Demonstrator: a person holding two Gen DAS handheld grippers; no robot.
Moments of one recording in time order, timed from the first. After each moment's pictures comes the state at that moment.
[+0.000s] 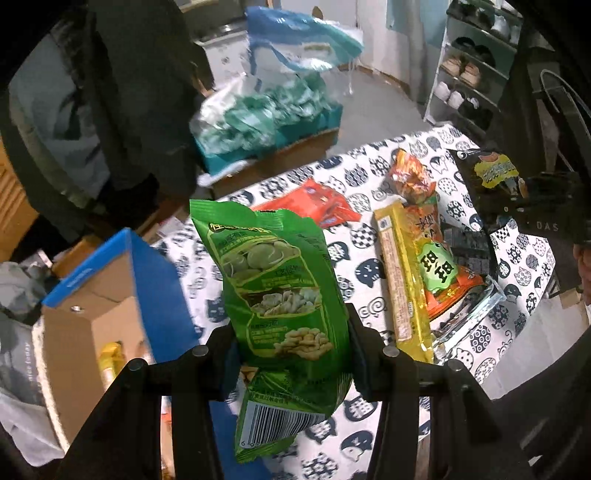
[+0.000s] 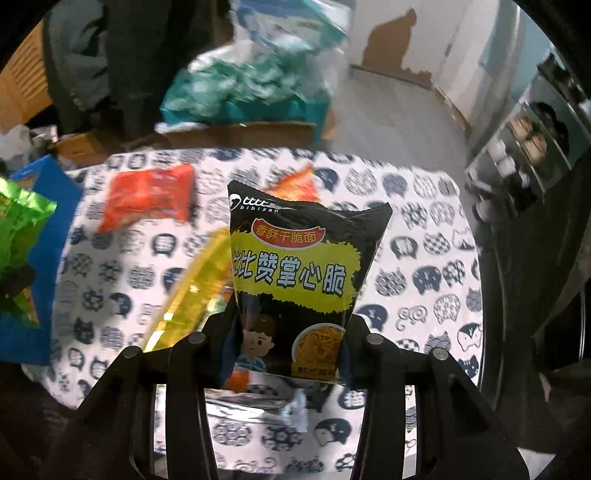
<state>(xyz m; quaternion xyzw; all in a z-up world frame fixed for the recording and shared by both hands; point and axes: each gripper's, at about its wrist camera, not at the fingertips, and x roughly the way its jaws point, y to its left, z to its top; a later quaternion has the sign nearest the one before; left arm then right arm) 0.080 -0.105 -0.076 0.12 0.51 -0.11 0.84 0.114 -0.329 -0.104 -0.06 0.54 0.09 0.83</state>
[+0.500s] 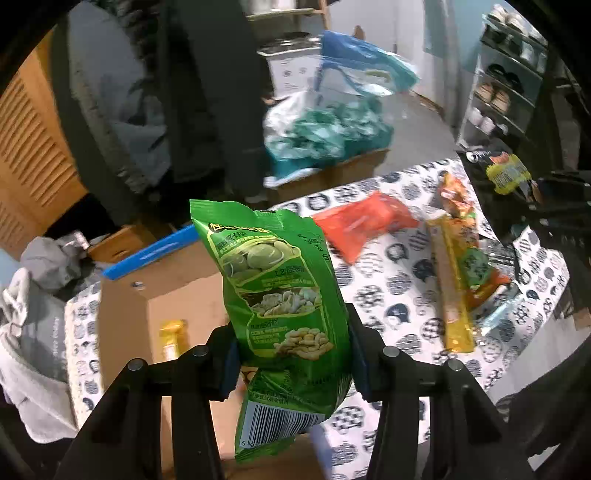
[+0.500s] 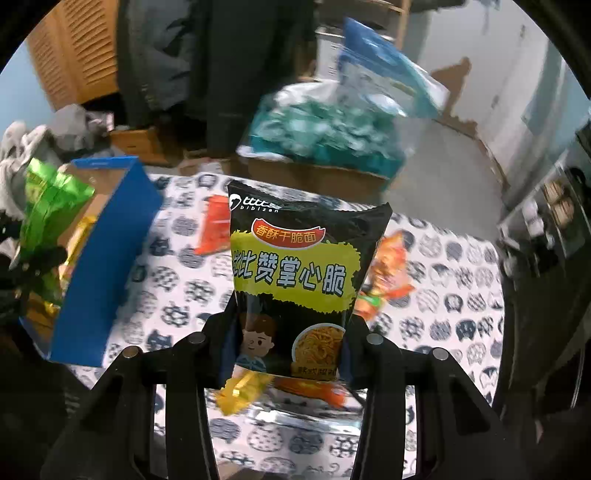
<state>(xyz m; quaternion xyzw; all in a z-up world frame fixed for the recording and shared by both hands) 0.056 -0.021 -0.043 0.10 0.49 -0.04 0.87 0.096 -0.231 -0.056 -0.10 0.50 0.18 0.84</state>
